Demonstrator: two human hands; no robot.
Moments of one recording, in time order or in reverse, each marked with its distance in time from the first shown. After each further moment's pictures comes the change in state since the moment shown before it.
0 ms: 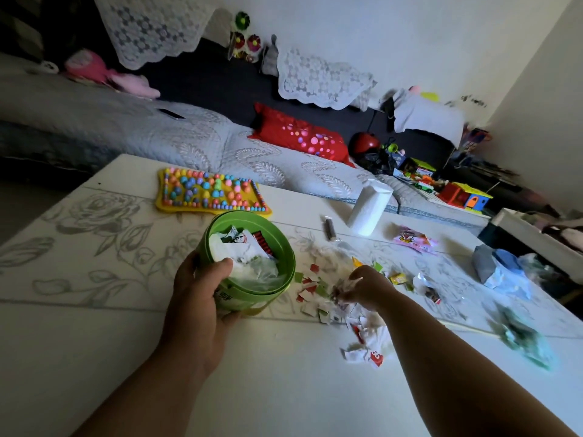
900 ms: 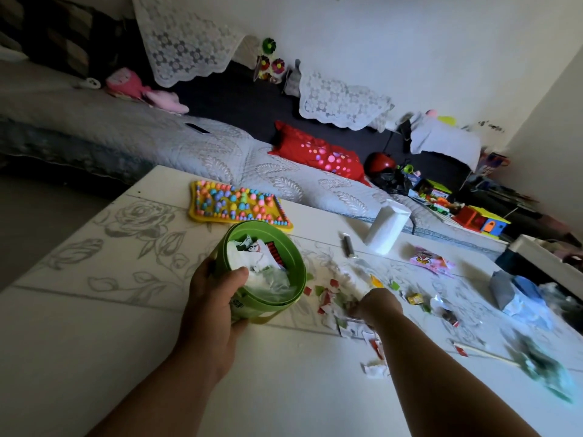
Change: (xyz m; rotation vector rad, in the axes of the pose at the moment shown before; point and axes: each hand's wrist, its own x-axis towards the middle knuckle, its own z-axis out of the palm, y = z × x) left_hand -0.005 0.018 -0.019 0.009 0.017 0.016; right_hand -0.012 -0.030 0.020 -0.103 0.099 0.187
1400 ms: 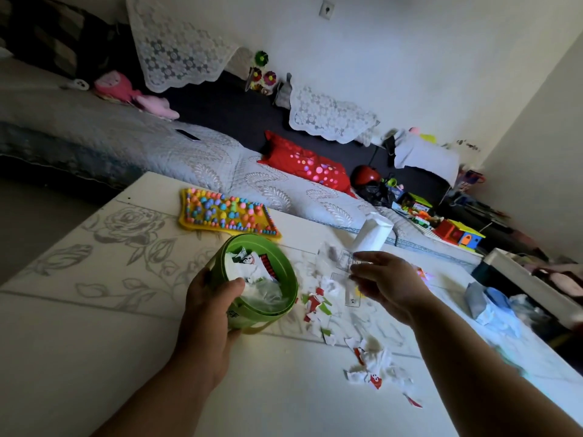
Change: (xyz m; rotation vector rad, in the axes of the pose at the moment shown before) left_hand -0.005 -0.002 0.003 0.017 -0.007 0.002; right_hand -0.079 -0.022 -0.097 0.917 -0.178 -0.286
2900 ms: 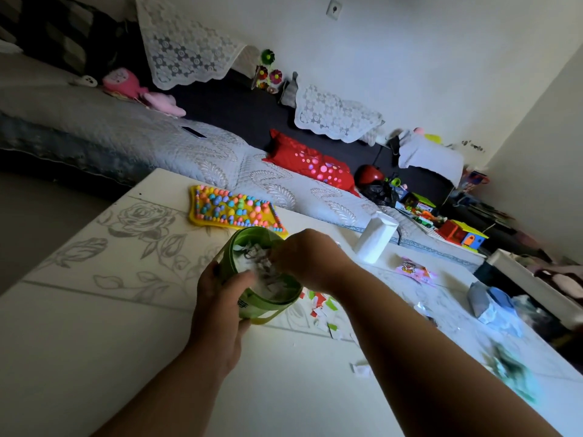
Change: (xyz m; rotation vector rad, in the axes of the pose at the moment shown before) left_hand 0.002 0.002 -0.003 -0.030 0.027 -0.021; right_hand -0.037 -0.053 0.115 -1.238 -0.259 -0.487
